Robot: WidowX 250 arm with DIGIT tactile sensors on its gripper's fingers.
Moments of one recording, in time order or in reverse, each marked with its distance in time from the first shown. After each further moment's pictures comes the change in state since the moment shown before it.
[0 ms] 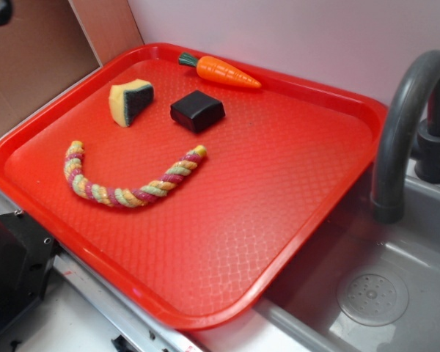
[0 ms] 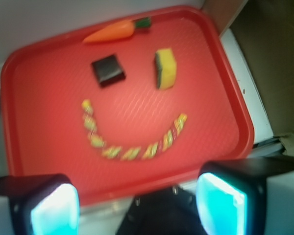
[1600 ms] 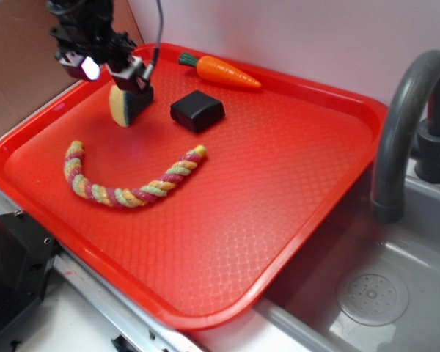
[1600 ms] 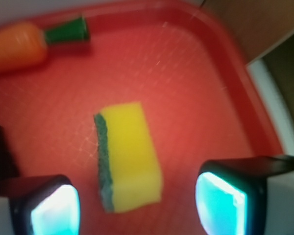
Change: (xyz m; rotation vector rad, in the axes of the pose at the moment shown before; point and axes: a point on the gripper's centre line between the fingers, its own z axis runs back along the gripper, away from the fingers) arm 0.092 0.042 -0.175 0.157 -0.010 -0.050
